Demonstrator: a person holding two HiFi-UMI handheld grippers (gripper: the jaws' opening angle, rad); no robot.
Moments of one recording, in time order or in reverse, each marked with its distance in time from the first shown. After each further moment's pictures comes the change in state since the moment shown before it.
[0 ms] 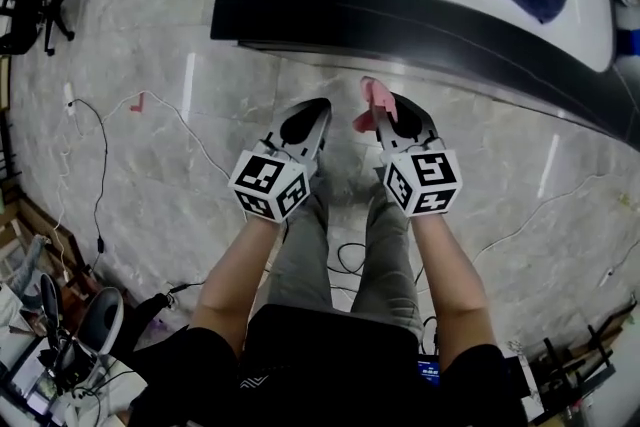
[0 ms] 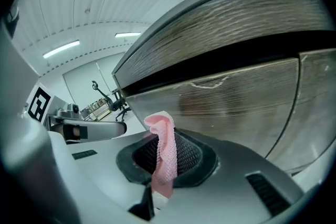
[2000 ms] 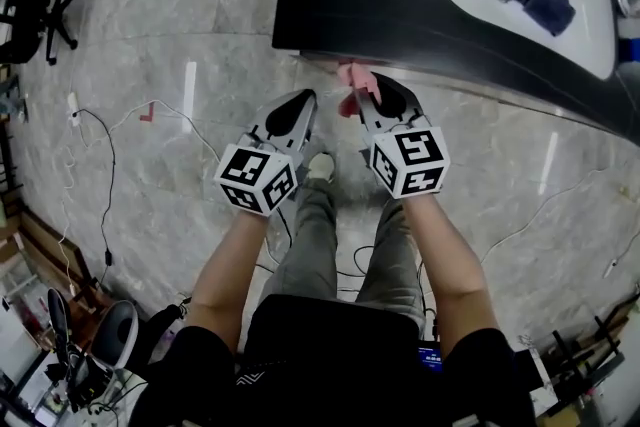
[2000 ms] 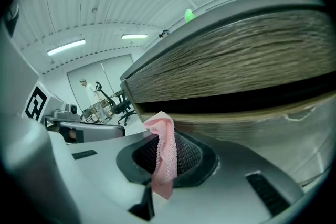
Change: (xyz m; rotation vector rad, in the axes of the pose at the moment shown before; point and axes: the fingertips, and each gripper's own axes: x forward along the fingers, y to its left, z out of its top) left arm -0.052 0.078 0.052 0.038 -0.017 0.002; right arm 0.070 0.083 0.050 -0.048 -0.050 0.027
